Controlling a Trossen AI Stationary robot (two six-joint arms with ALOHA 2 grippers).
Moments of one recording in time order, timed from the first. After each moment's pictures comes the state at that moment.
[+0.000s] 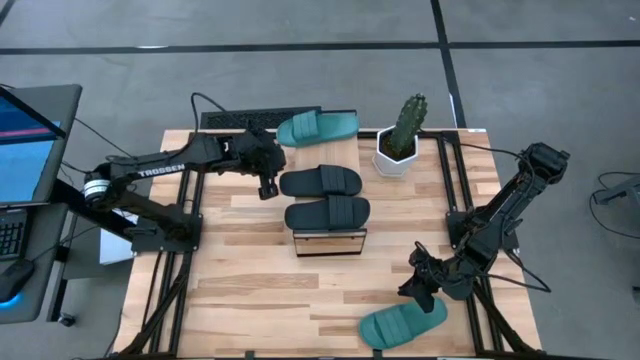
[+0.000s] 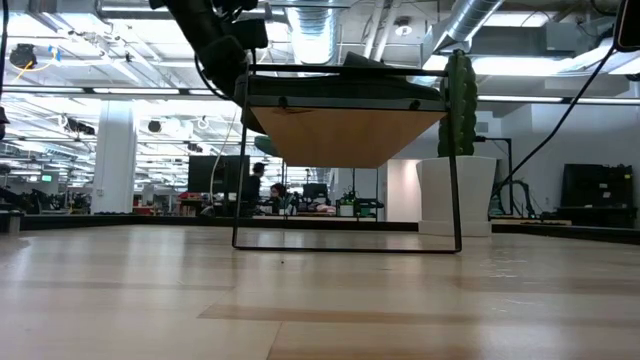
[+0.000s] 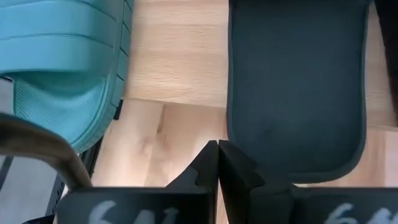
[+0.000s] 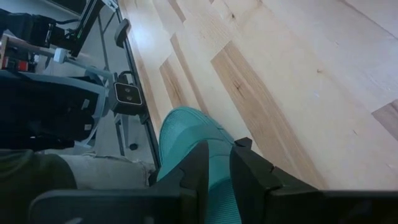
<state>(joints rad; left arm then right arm) 0.35 1.33 1.14 -0.68 -0.09 0.24 0.90 1.16 0.51 -0.10 0.39 1.38</state>
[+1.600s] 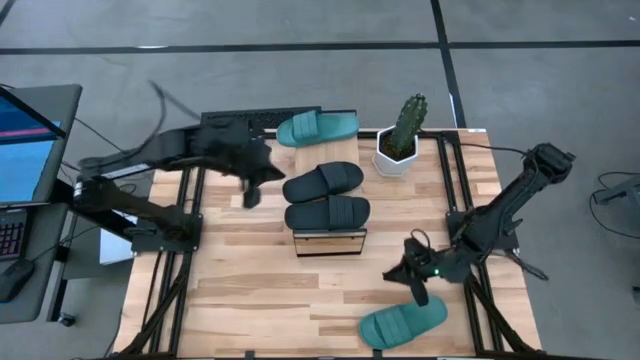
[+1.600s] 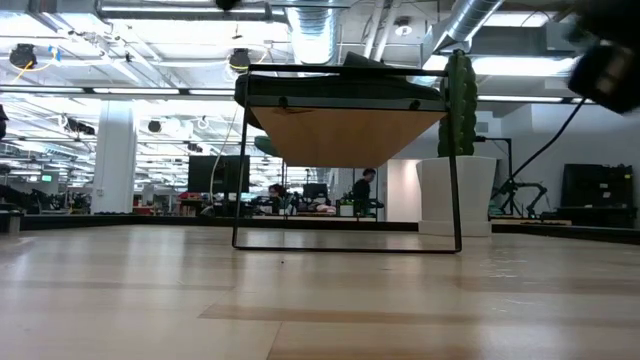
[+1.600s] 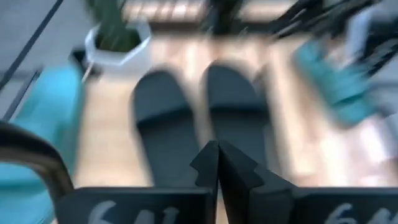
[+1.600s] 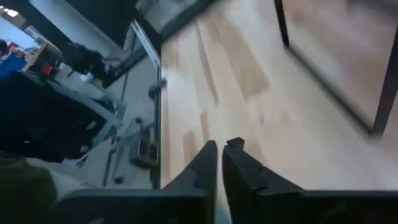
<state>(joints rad) 0.19 1.24 1.46 -0.84 0.11 0.10 0.78 1.11 0.52 0.08 0.48 0.92</state>
